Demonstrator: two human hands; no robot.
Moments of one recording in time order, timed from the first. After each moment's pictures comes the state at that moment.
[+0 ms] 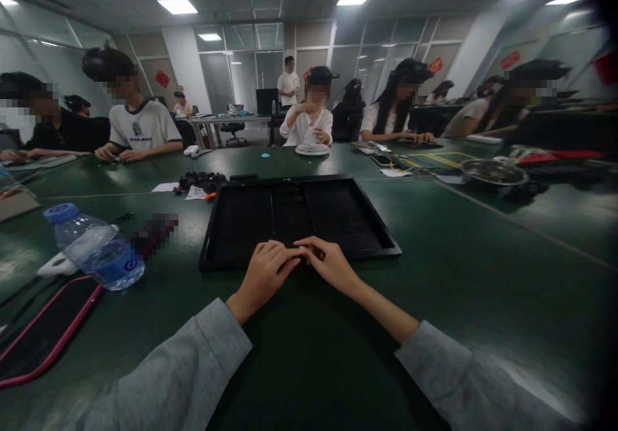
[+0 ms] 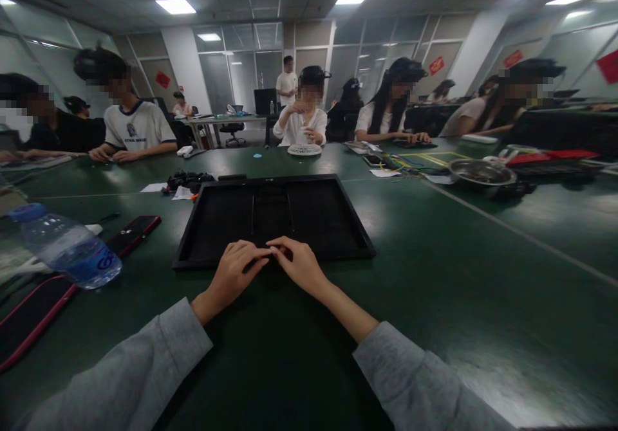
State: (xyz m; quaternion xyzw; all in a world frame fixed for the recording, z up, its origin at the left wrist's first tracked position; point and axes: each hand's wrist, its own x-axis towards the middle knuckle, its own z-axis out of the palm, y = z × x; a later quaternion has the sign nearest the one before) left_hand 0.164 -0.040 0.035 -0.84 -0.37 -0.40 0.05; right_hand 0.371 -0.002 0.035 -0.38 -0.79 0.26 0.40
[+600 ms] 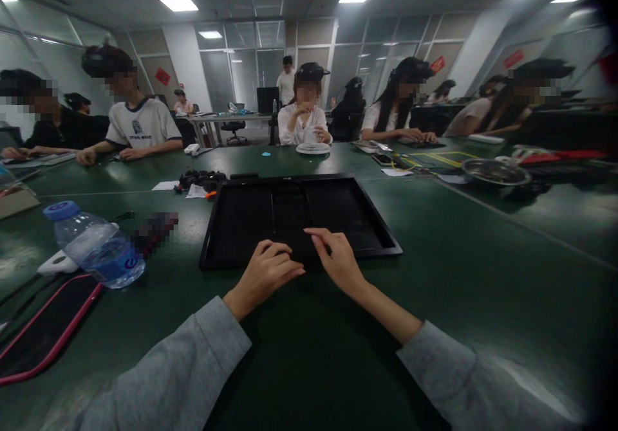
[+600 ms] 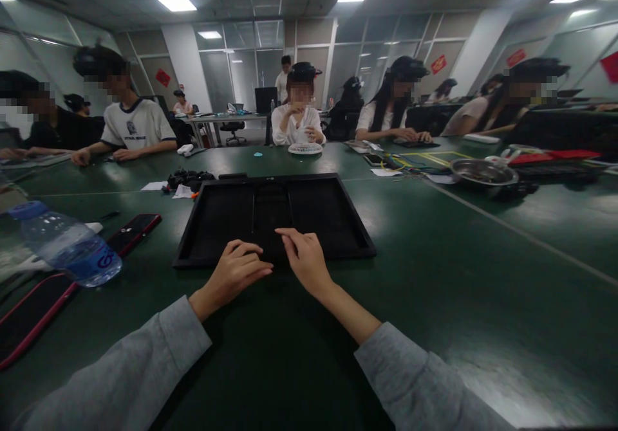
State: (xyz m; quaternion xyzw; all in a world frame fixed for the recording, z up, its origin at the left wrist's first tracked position) left_hand 0.156 -0.042 0.038 -0.88 -0.33 -0.33 0.11; right_hand 0.376 -0.010 0.048 -0.43 -0.80 0.10 0.40
